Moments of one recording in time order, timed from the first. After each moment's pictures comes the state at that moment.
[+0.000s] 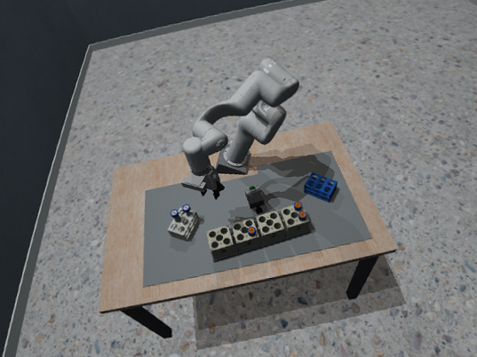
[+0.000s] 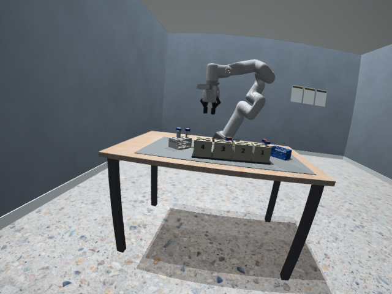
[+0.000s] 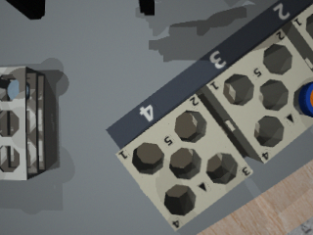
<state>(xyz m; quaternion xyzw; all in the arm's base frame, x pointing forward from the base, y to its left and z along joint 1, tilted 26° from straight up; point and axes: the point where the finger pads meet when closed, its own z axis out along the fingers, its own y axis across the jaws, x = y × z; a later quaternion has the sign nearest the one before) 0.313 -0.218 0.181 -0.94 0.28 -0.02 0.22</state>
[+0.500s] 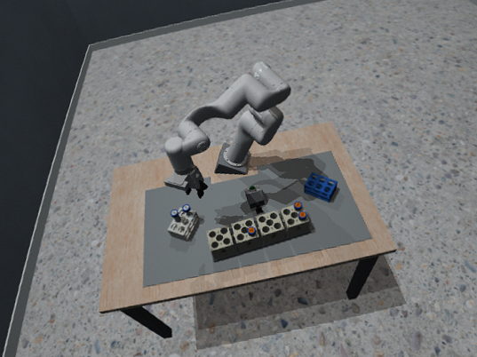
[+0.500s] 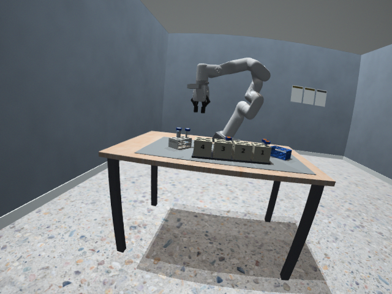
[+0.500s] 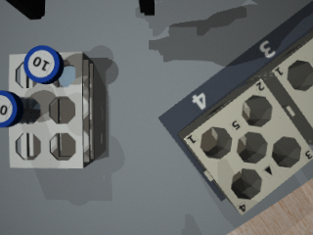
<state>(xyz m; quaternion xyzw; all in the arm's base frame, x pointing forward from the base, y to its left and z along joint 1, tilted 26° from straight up) 0.292 -0.275 0.152 -0.94 0.28 -0.02 0.22</state>
